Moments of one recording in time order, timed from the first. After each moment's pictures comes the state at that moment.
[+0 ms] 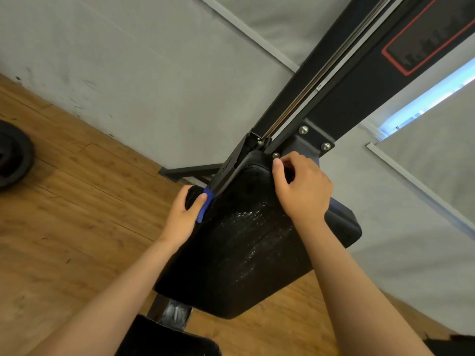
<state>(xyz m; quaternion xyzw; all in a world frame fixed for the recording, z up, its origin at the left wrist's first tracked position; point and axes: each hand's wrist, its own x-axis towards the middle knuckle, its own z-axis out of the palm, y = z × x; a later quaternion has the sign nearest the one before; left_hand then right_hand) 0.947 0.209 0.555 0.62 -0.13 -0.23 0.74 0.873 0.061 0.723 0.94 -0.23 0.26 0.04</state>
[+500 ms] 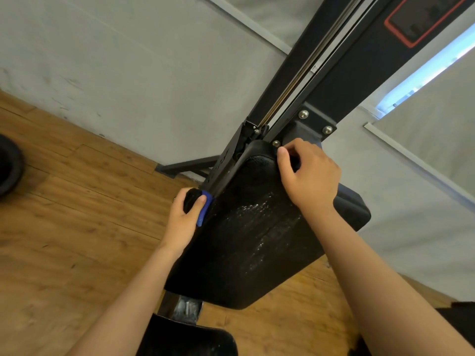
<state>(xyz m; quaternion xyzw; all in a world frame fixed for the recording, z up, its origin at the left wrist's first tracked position) 0.946 0.215 0.535 0.63 -0.12 -0.24 0.73 0.875 0.062 0.720 0.93 -0.23 0.28 0.05</state>
